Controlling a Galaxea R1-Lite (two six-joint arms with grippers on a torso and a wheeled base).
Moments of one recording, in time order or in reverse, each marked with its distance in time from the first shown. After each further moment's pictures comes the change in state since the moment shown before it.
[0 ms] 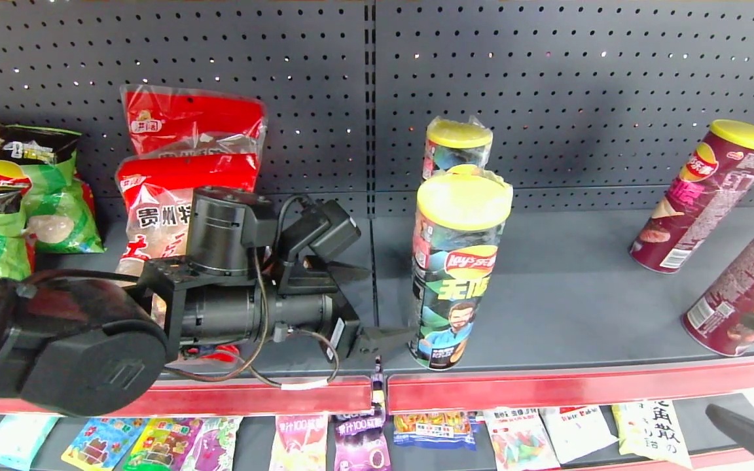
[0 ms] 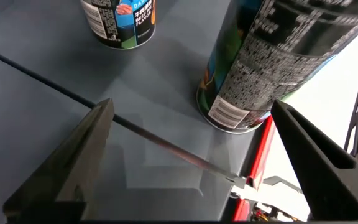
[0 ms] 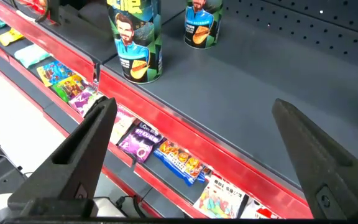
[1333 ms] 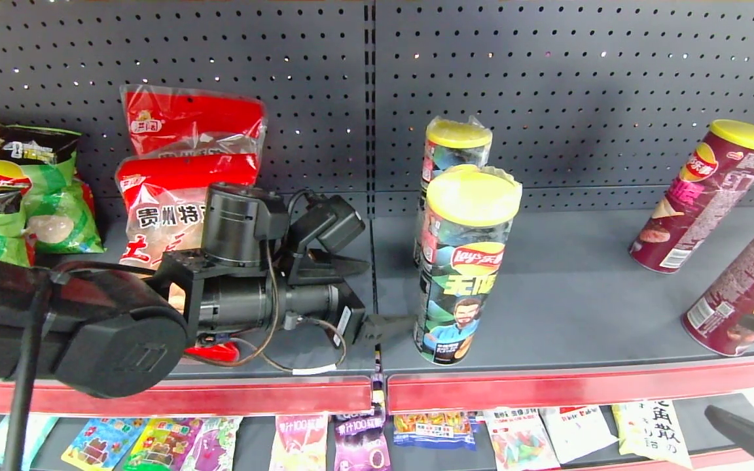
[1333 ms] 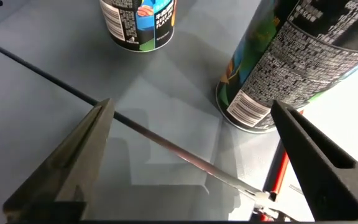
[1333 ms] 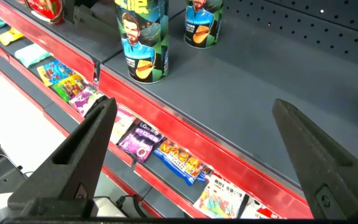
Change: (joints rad) left arm 0.013 0.043 -0.046 0.001 0.027 0.000; right arm 0.000 0.000 0.002 0.000 0.000 0.000
